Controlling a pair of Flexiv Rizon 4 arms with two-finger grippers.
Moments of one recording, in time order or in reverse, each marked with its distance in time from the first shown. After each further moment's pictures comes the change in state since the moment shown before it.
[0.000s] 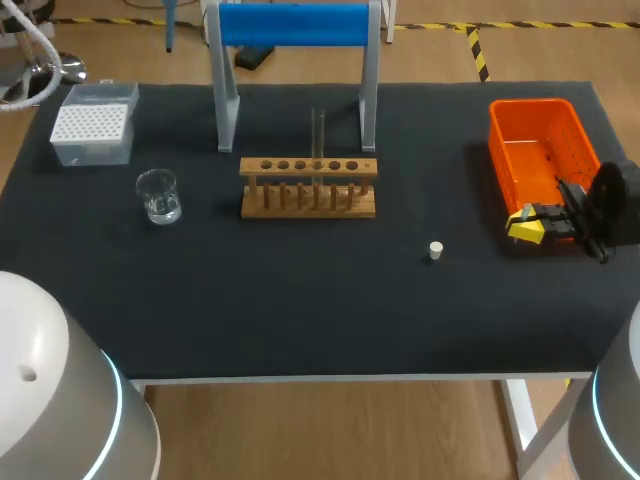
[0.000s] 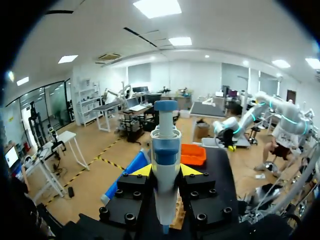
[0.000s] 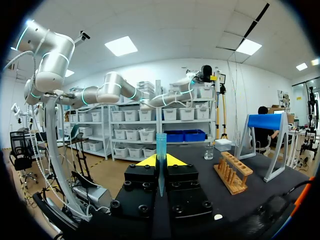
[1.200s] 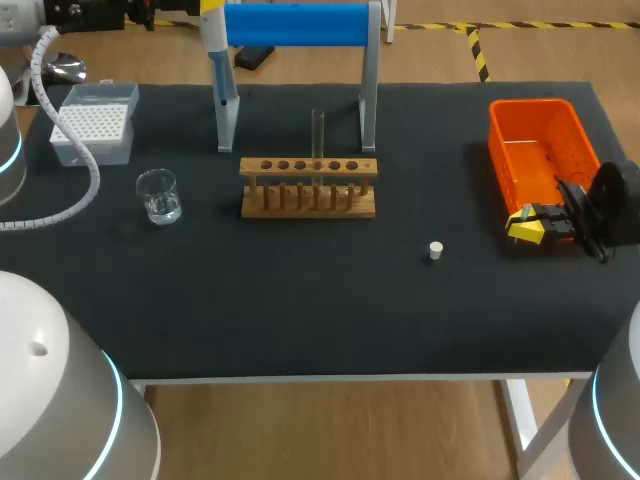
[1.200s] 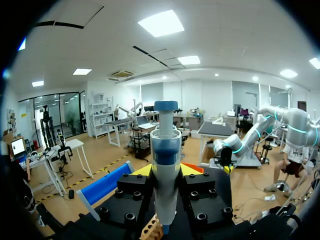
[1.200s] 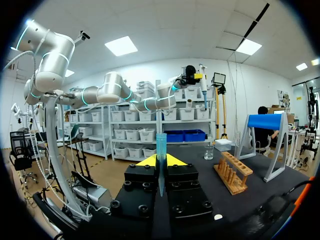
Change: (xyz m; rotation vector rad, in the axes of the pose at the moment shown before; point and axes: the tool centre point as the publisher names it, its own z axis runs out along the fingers) left arm 0.108 -0.002 0.035 0.167 -0.199 -0.055; right arm 0.000 0.000 0.000 0.000 0.000 0.000
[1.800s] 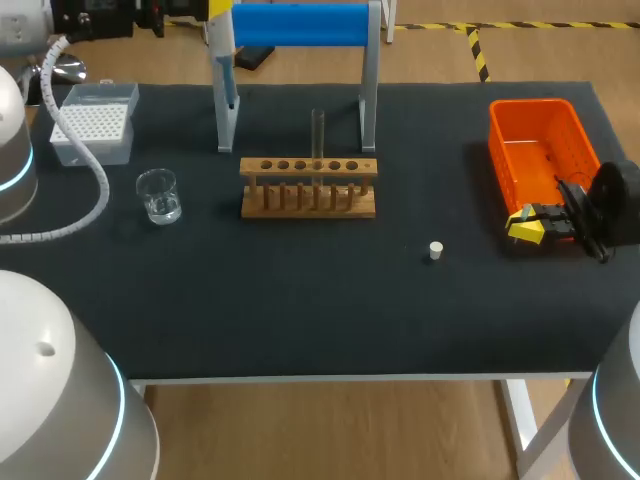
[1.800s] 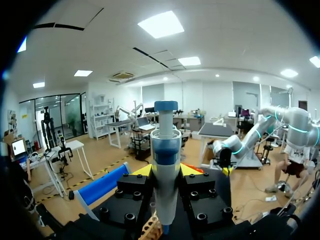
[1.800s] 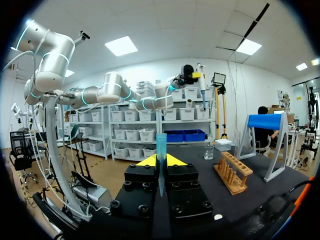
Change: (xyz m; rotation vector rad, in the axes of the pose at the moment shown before) left arm 0.018 0.000 0.006 0.009 -0.003 0.008; right arm 0.000 0.000 0.000 0.000 0.000 0.000
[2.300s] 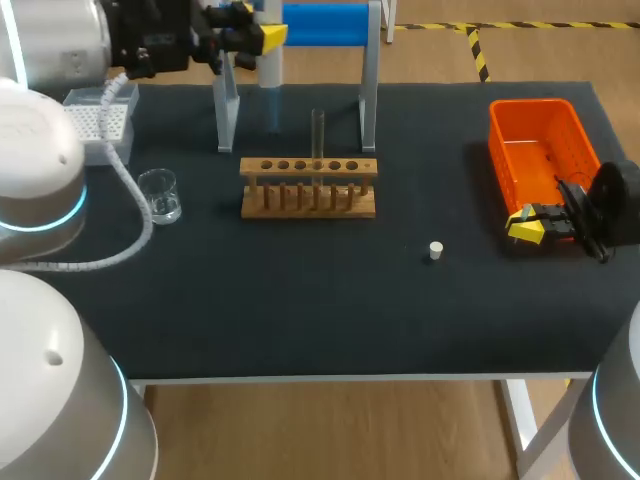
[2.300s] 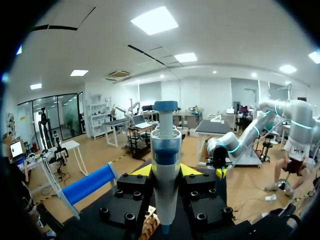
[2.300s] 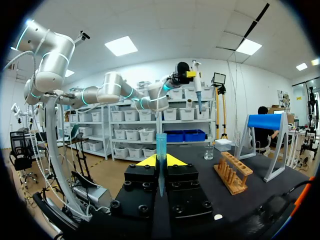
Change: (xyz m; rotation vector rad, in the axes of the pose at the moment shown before) left arm 0.059 0.007 0.045 -0.013 0.014 0.015; right arm 0.000 0.000 0.000 0.000 0.000 0.000
